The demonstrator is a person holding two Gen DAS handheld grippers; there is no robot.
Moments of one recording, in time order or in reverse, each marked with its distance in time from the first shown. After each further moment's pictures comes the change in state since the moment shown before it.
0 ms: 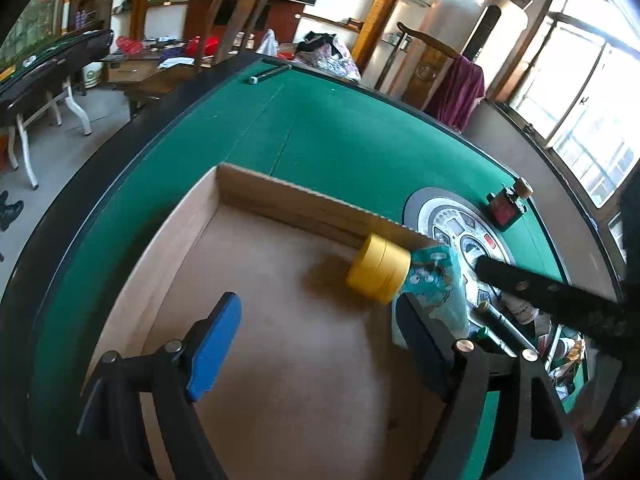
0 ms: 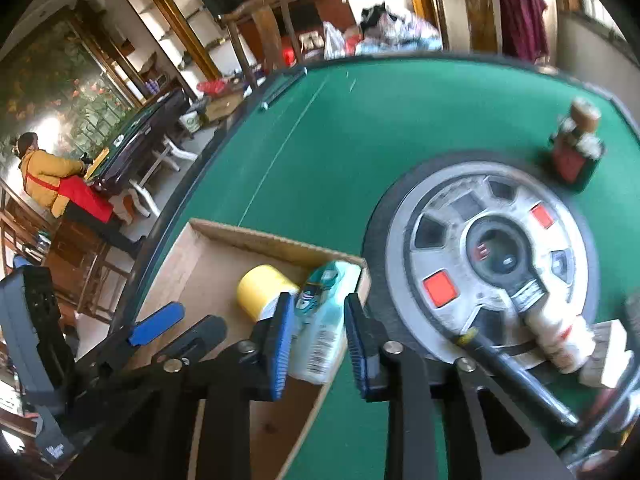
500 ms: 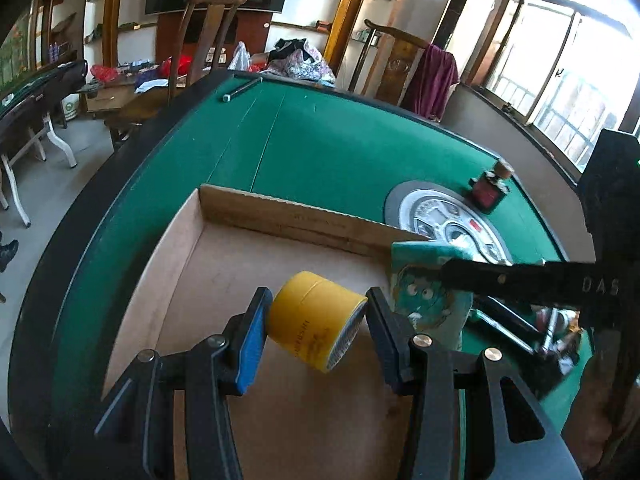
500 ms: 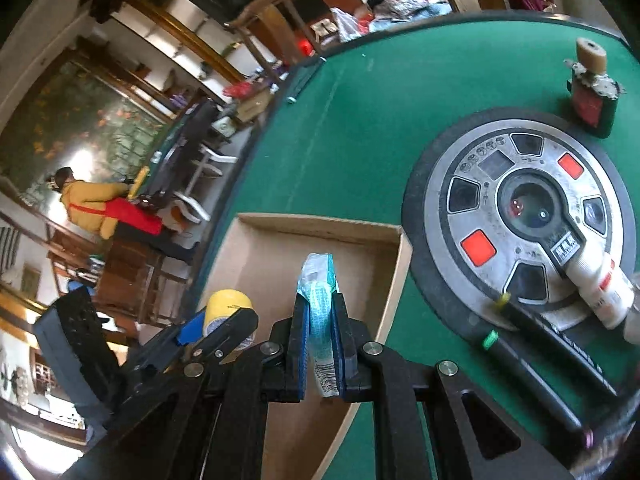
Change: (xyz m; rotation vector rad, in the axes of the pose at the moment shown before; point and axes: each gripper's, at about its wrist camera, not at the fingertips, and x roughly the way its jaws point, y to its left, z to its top) left arm -0.003 -0.010 0.005 0.130 -0.006 -0.025; right arm 0.003 -0.011 -0.005 0.143 0.083 0.216
